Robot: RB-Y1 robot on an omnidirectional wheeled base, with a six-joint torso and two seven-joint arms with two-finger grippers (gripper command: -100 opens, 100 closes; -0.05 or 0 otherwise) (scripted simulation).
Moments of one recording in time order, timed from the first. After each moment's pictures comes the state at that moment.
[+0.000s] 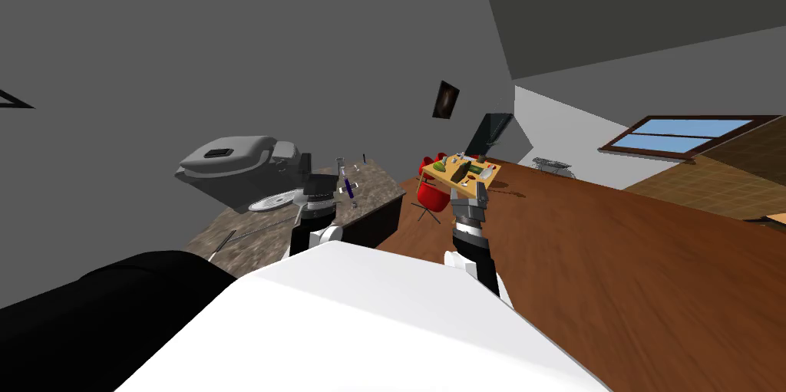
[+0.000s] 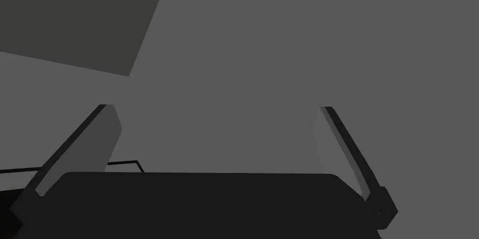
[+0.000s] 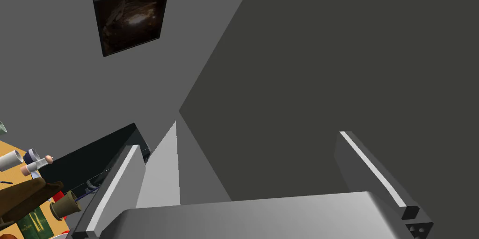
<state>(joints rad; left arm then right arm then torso) 0.51 -0.02 -0.02 -2.38 0.12 -0.56 -0.07 0.51 0.01 0.05 -2.26 0.01 -0.40 -0.15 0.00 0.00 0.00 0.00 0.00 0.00</state>
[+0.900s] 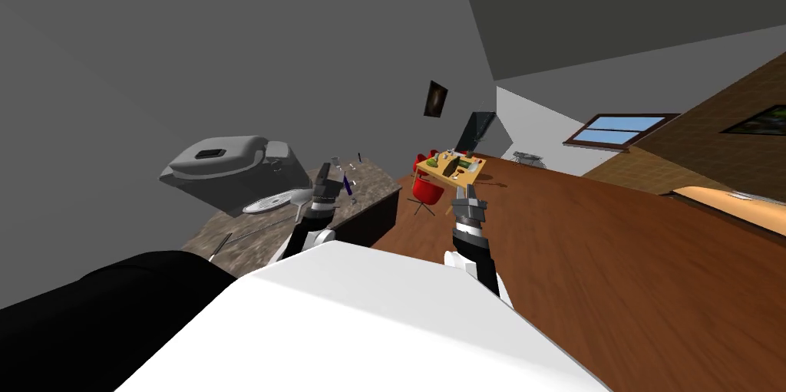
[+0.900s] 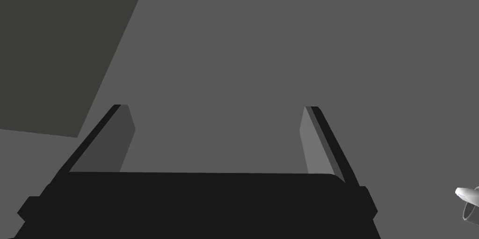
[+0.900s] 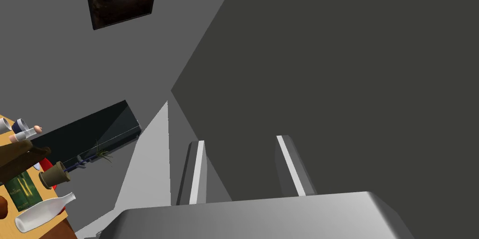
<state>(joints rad) 0.52 0.19 0.02 -2.28 0.16 -0.52 -0.02 0.51 0.01 0.05 -2.26 0.01 -0.40 -0.15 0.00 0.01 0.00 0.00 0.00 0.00</state>
